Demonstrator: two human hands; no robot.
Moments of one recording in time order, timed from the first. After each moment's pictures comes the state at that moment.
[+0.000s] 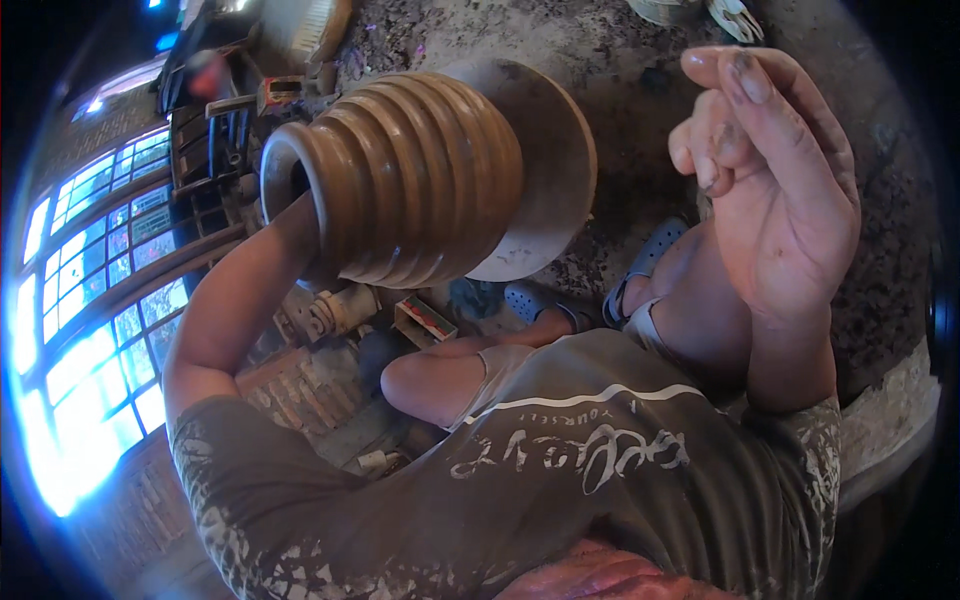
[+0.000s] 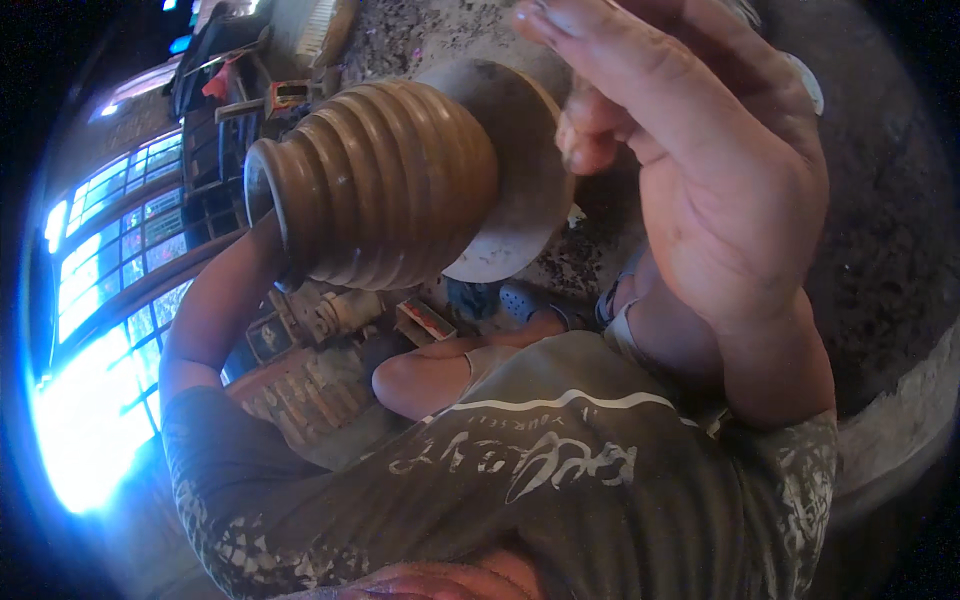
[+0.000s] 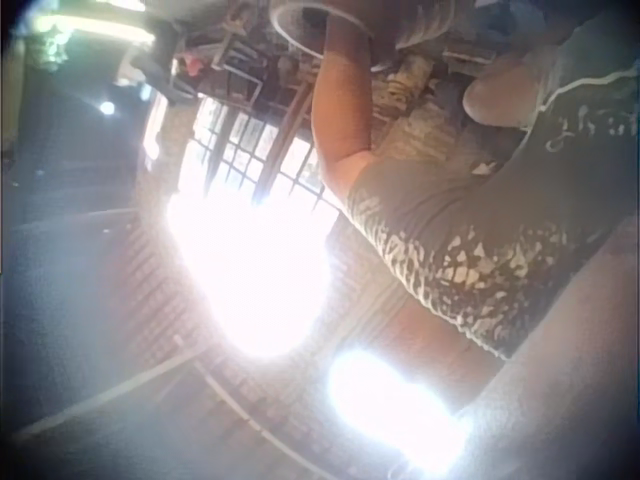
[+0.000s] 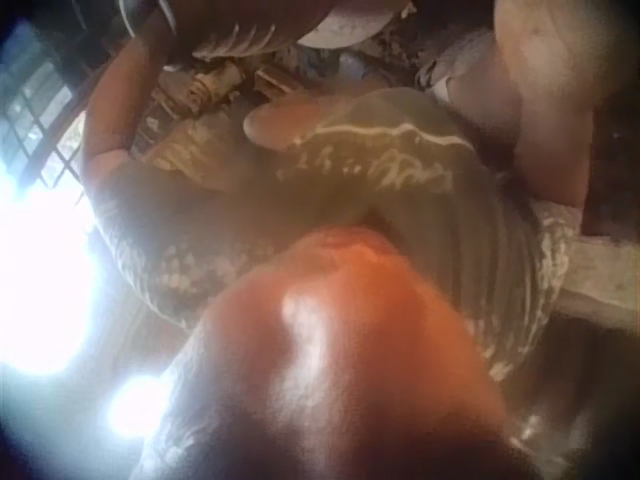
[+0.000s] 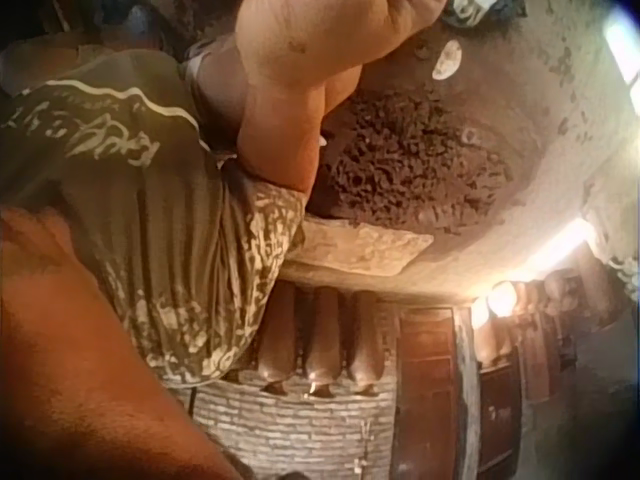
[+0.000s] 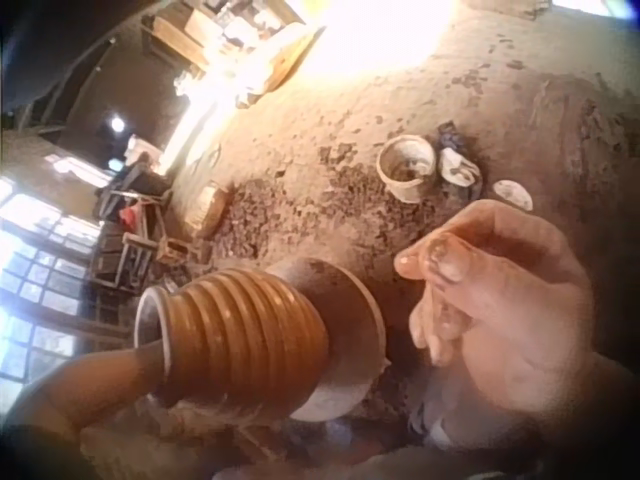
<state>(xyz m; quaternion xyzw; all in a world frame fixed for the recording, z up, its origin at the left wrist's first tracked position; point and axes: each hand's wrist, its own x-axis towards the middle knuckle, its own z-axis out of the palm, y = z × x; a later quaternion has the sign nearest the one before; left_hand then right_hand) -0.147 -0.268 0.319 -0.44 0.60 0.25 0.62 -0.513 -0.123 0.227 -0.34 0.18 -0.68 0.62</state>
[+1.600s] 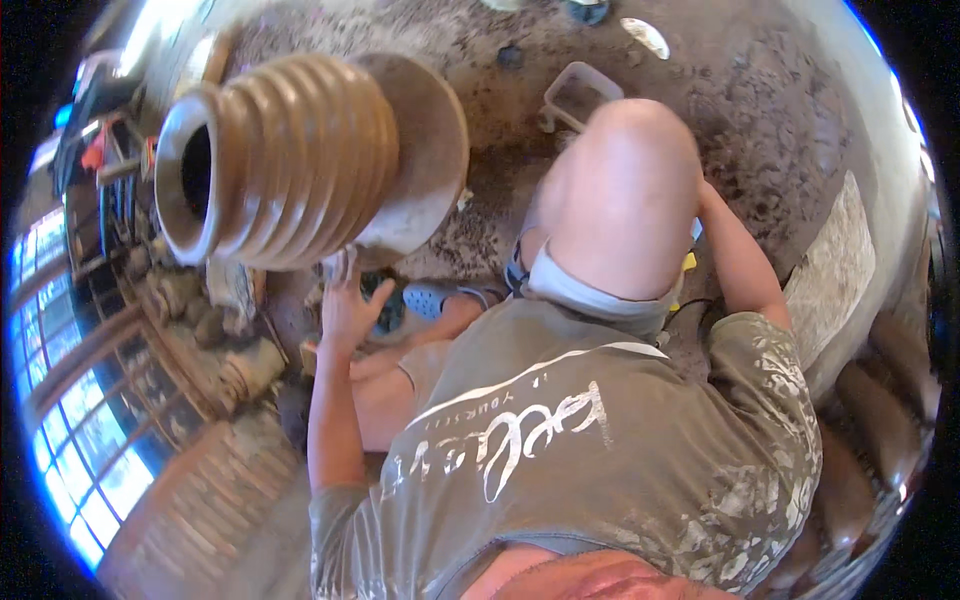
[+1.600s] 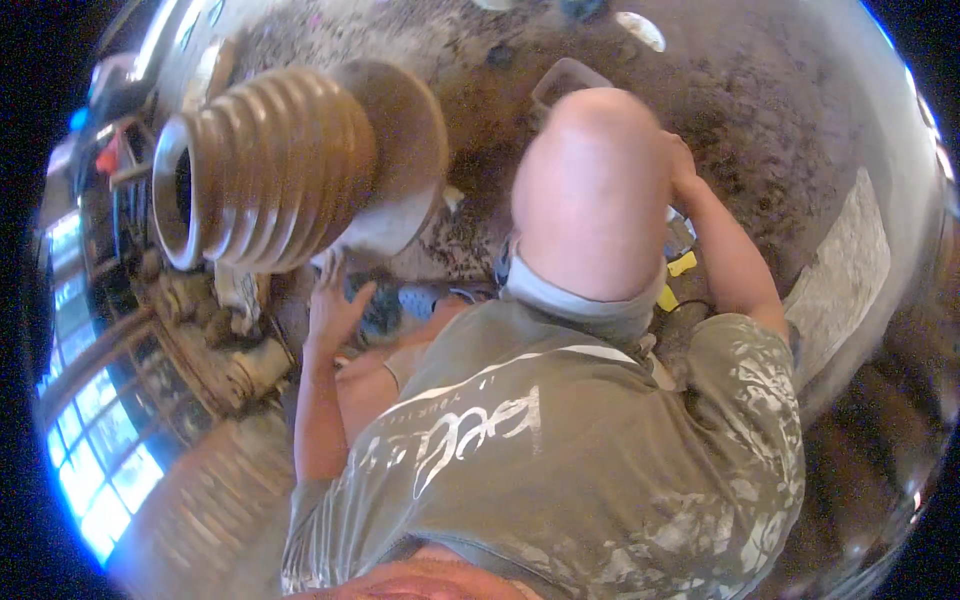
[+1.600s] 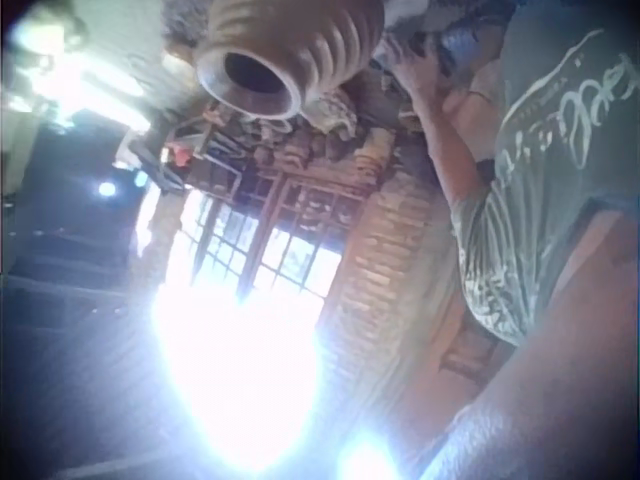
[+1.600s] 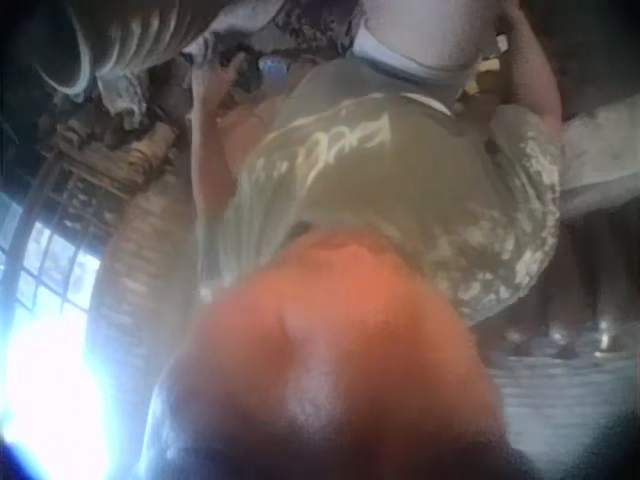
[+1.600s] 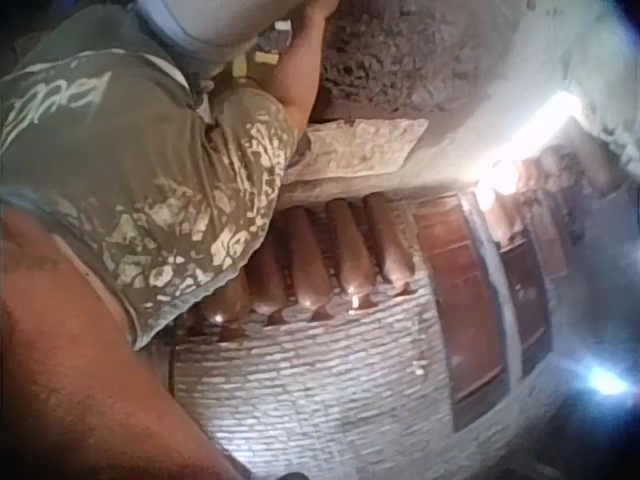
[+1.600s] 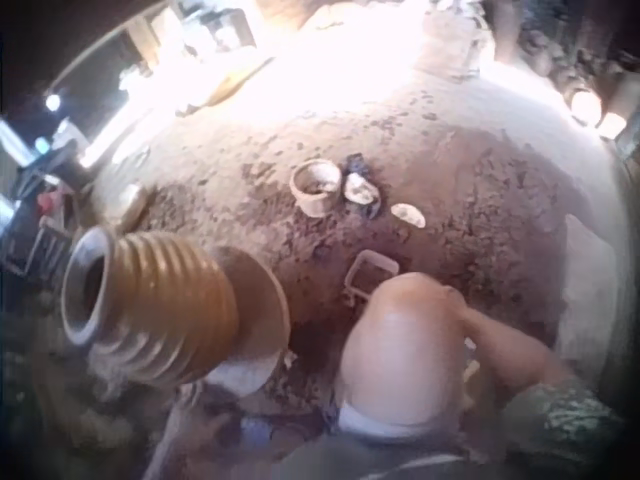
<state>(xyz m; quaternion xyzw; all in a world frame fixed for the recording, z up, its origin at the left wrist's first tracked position) -0.057 0.036 0.117 -0.63 0.70 0.30 0.16 -0.655 0.029 -0.031 -0.61 0.73 0.02 0.31</state>
